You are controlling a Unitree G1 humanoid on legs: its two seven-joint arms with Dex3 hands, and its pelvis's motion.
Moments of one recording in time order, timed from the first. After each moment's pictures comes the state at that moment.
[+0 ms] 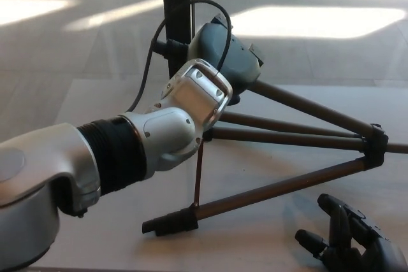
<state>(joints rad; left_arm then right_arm) -1.34 0.43 -1.37 0.46 0.76 0.48 -0.26 0.15 0.08 -0.05 -0.27 0.39 0.46 -0.24</state>
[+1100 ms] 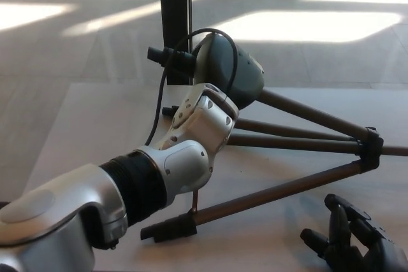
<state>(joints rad) -1.16 0.29 -1.17 0.61 1.13 0.49 -0.20 0.14 0.08 -0.03 -0.26 0.40 0.43 -0.33</state>
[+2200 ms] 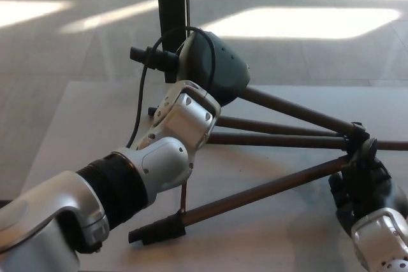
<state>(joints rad) -1.10 0.35 -1.04 0.55 1.17 0.43 -0.14 -0.32 0.13 -0.32 0.06 0.71 0.44 -0.54</state>
